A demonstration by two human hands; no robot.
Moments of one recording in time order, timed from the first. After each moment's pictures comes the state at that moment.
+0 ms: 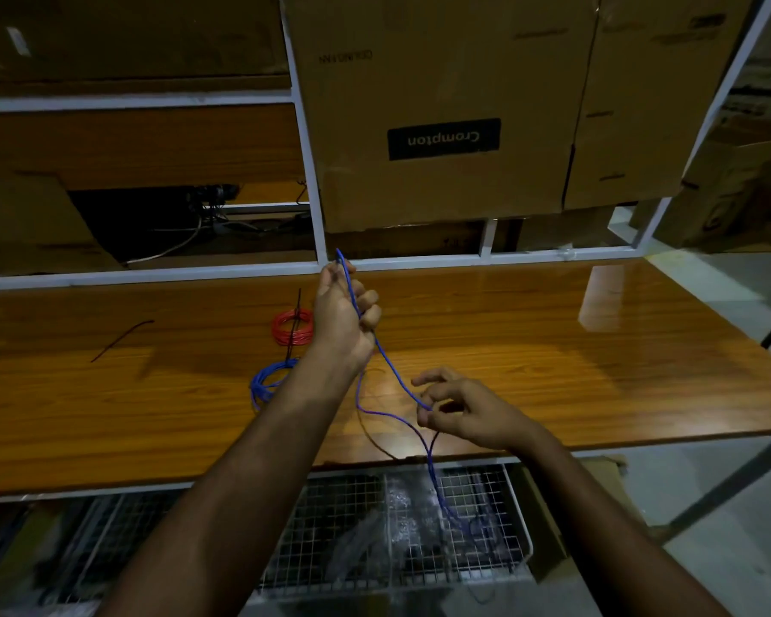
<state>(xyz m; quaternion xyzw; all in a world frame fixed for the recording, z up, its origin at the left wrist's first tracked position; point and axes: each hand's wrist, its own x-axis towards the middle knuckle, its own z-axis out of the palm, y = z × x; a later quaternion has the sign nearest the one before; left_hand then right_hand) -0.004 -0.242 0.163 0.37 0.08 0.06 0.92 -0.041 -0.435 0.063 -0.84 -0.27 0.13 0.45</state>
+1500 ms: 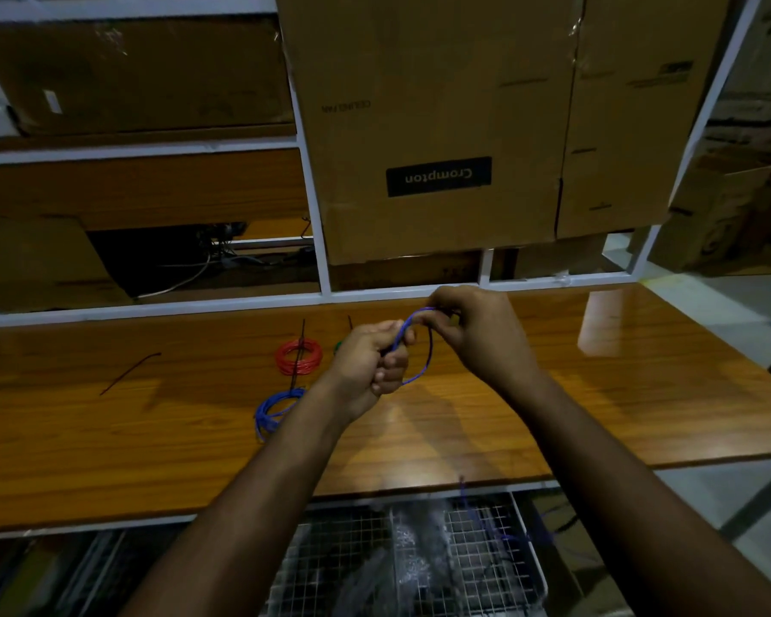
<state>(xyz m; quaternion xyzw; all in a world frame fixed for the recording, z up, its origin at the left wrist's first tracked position) -0.029 -0.240 0.160 0.58 -0.08 -0.17 0.80 -0.027 -0.414 0.188 -0.89 -0.22 -0.28 0.29</state>
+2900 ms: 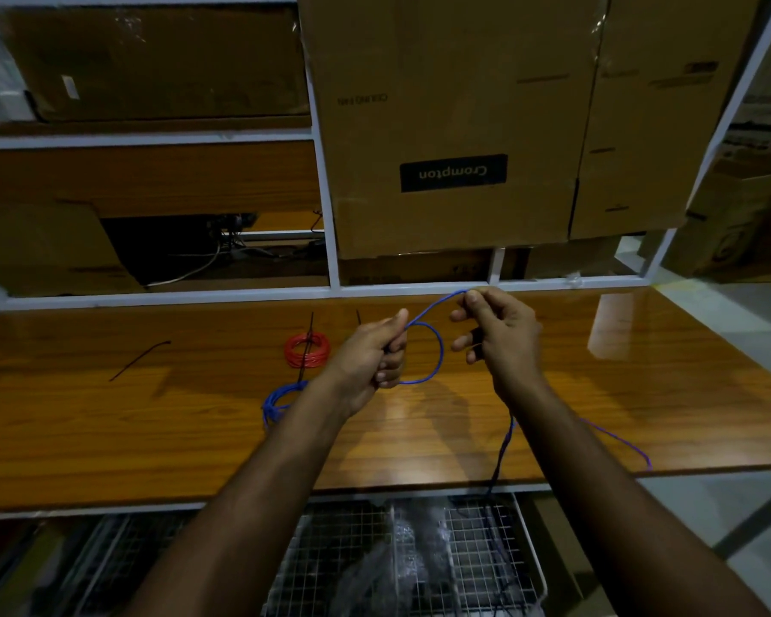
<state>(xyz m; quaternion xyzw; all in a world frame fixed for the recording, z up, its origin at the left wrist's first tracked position) -0.025 -0.228 0.154 0.62 -0.09 -0.14 0.76 -0.026 -0.408 0.163 -0.70 -0.05 -0.17 0.69</state>
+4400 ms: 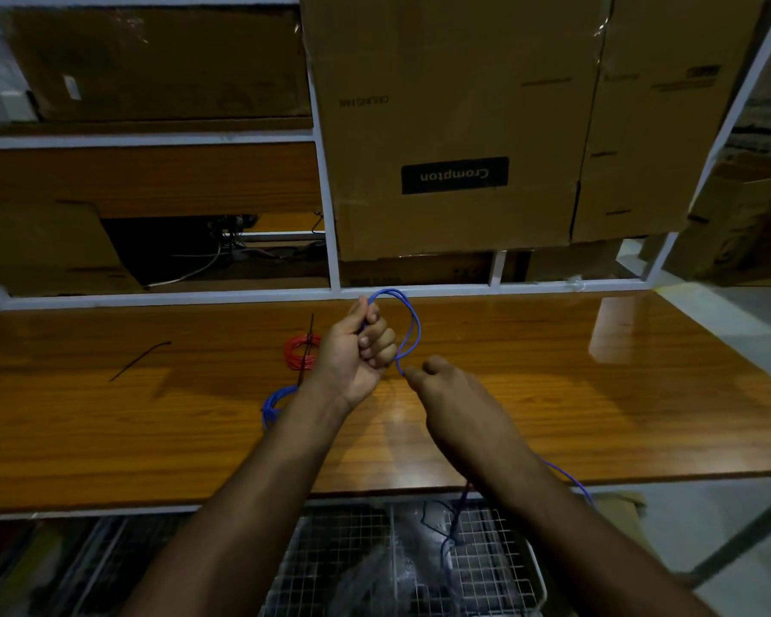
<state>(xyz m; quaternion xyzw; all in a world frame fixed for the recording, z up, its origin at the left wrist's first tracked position) -0.013 -0.222 0.153 0.36 -0.03 -0.09 0.93 -0.090 -0.371 0.162 -0.96 -0.23 -0.12 0.08</state>
